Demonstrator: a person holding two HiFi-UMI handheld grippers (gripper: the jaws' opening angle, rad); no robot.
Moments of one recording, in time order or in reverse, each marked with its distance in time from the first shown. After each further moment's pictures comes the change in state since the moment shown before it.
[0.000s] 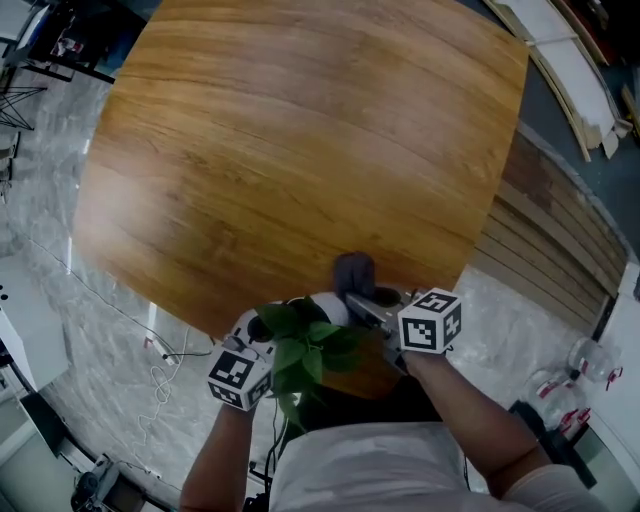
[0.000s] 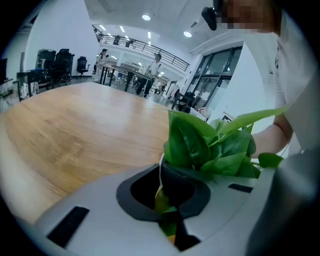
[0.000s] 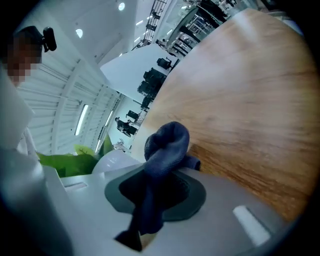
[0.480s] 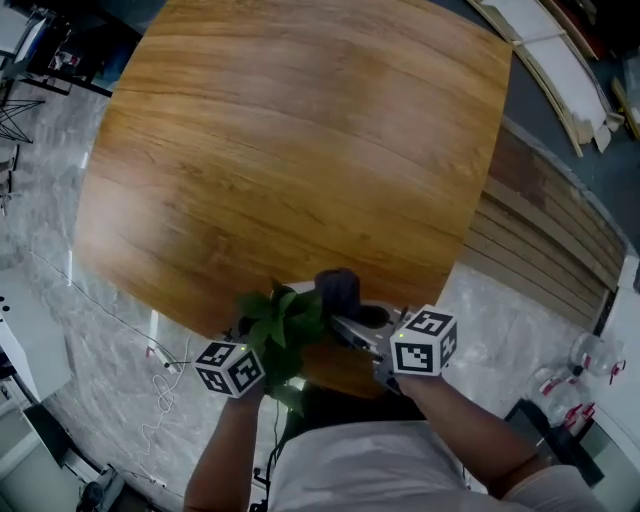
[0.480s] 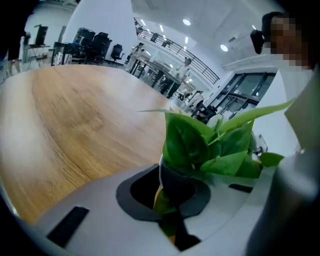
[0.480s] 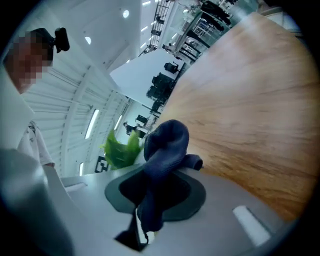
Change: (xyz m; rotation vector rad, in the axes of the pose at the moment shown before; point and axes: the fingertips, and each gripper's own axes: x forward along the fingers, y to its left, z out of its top) left arm -0.003 0.023 -0.004 -0.334 -0.020 0.086; right arm -0.020 0.065 0.004 -0.016 -0.048 0.101
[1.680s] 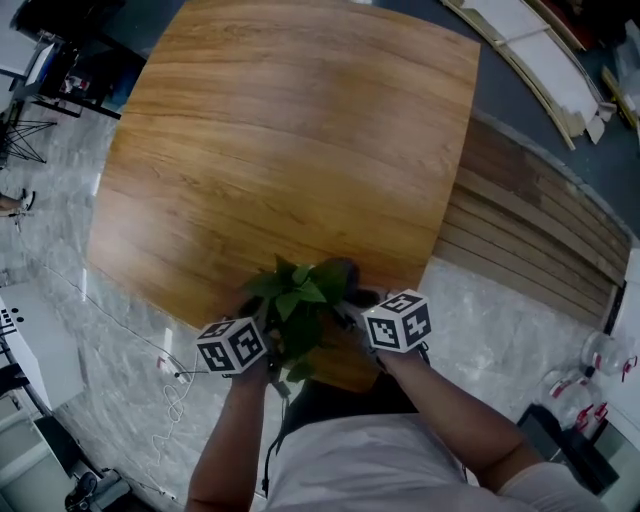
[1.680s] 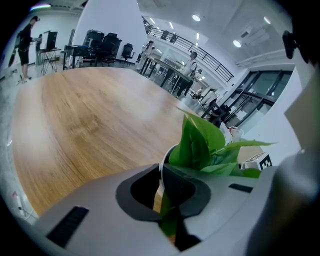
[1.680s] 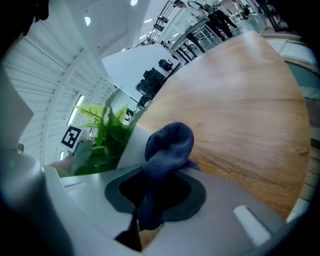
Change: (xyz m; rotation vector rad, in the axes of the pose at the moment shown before) left arm 0.010 -0.043 0.005 -0.057 0.030 0.139; right arm -0.037 -0.057 -0.022 -0.076 0.054 -0.217
